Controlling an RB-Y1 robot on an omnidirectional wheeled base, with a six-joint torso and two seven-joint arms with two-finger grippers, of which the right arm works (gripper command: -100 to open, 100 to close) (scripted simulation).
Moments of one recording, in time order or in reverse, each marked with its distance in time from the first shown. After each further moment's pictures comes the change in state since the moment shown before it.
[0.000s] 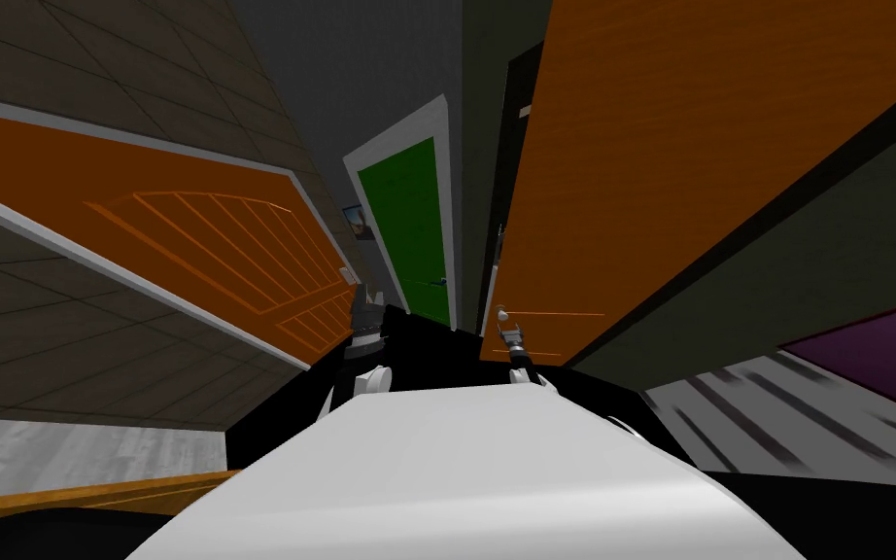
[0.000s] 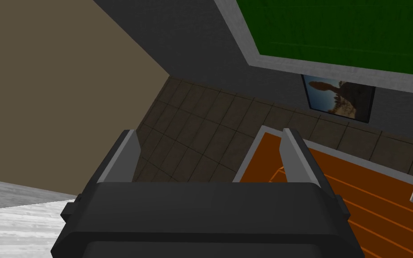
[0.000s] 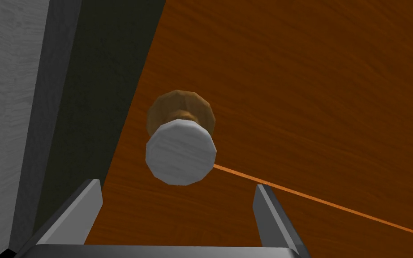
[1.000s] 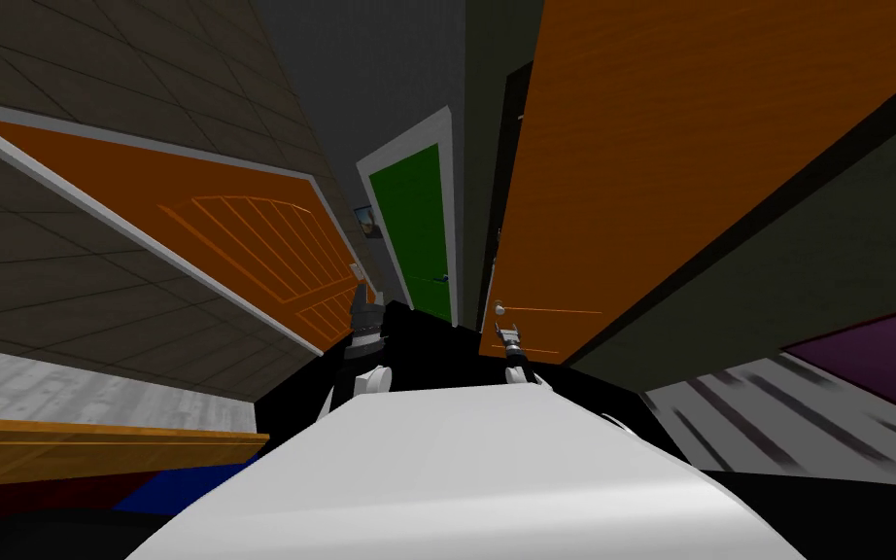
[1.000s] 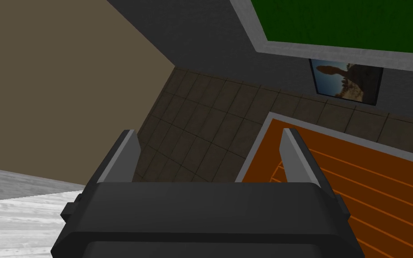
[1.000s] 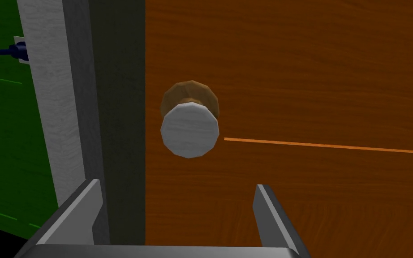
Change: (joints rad) arm -0.007 0.016 0.038 -0.017 -0.076 0.019 -0.251
